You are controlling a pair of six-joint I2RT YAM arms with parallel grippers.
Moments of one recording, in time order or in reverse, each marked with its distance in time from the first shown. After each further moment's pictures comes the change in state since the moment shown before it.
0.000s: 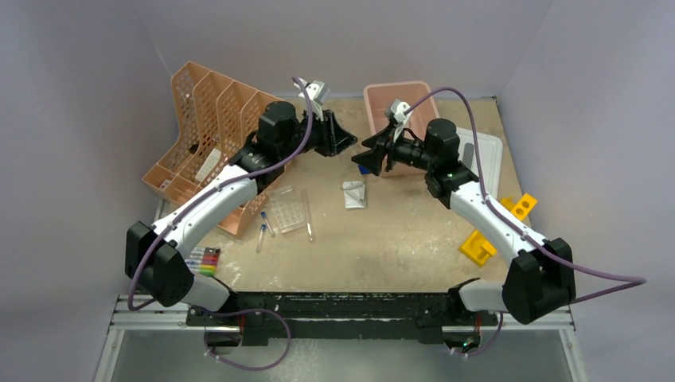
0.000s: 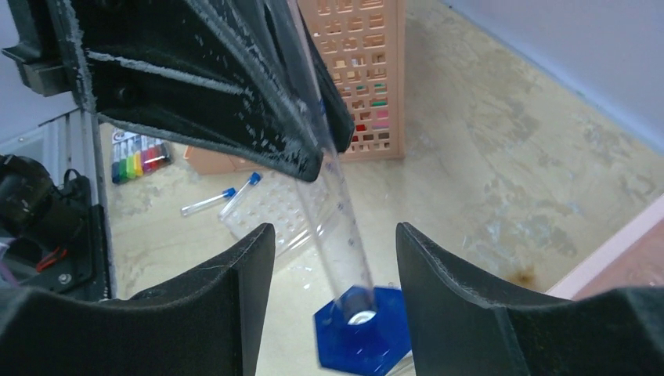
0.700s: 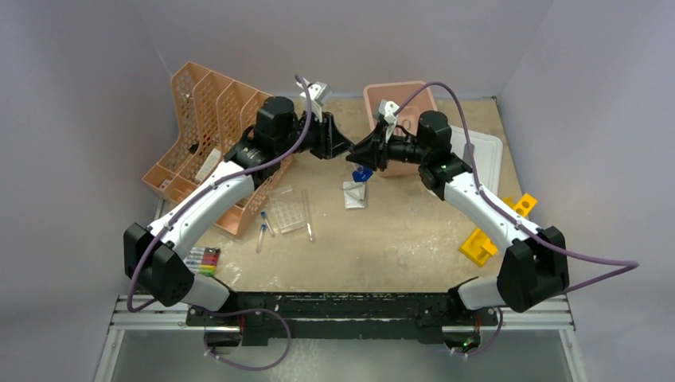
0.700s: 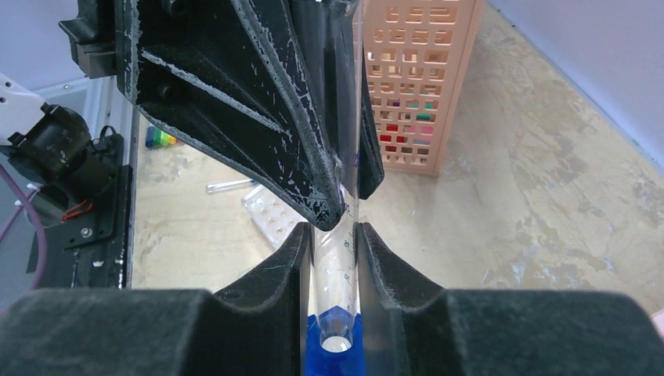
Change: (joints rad) left arm 0.015 0.000 0.066 -0.163 0.112 0.048; right arm 0.026 0.069 0.083 -0.037 -0.144 -0.115
